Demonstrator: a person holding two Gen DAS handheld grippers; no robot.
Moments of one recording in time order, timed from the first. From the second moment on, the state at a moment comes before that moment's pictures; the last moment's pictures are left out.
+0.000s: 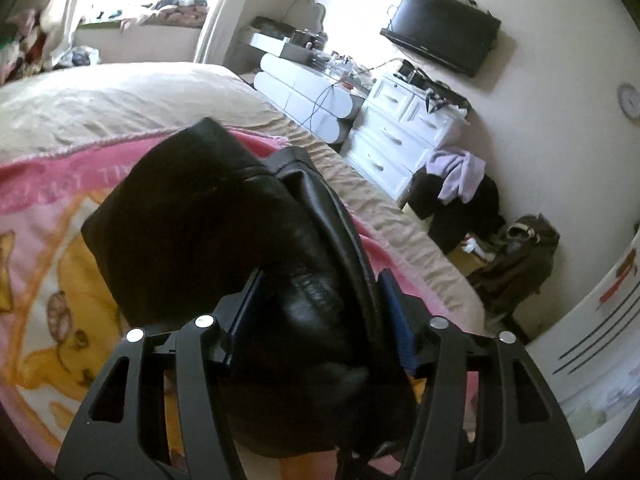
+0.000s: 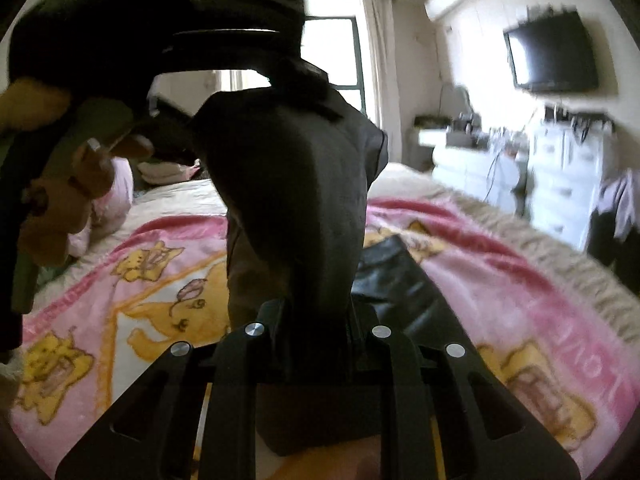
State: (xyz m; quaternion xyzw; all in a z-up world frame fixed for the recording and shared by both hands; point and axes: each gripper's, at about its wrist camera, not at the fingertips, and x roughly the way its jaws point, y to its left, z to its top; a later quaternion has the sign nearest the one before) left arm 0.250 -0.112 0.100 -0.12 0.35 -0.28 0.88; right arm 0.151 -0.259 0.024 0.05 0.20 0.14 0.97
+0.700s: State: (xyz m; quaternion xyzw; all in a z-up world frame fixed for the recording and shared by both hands) left arm 0.273 -0.090 -0.016 -0.12 0.44 -0.15 0.88; right arm 0.200 -0.363 -0.013 0.38 0.38 0.20 0.82
